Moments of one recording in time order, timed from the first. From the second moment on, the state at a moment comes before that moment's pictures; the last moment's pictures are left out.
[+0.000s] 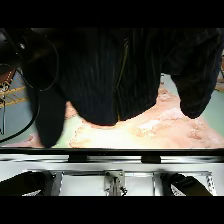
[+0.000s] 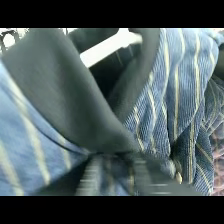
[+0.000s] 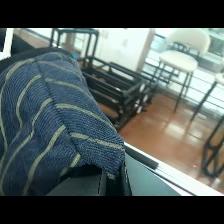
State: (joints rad) left arm -0.88 -1.21 1.94 1.73 -0.84 -1.68; right arm 0.33 -0.99 1.77 -1.35 0.81 1.14
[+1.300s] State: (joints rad) left arm -0.80 -1.34 1.94 1.74 -0.49 -1.71; right arm 0.33 -1.00 1.77 -1.49 0.87 1.22
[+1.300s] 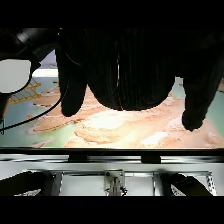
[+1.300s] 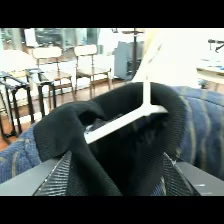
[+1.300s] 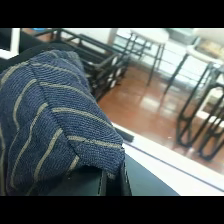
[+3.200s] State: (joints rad) left arm -0.66 -1.38 1.94 1.73 -0.44 -1.74; right arm 0.60 -1.10 1.77 -1.44 0.98 1.14
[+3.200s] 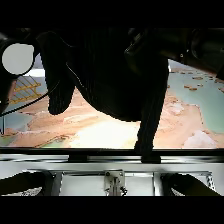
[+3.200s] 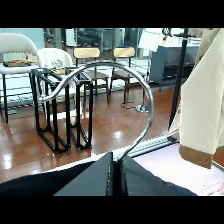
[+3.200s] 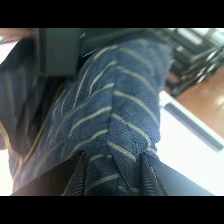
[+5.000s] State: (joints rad) left arm -0.64 -1.32 1.94 1.68 -0.54 -1.71; right arm 0.42 -1.03 1.77 -1.37 1.07 1.04
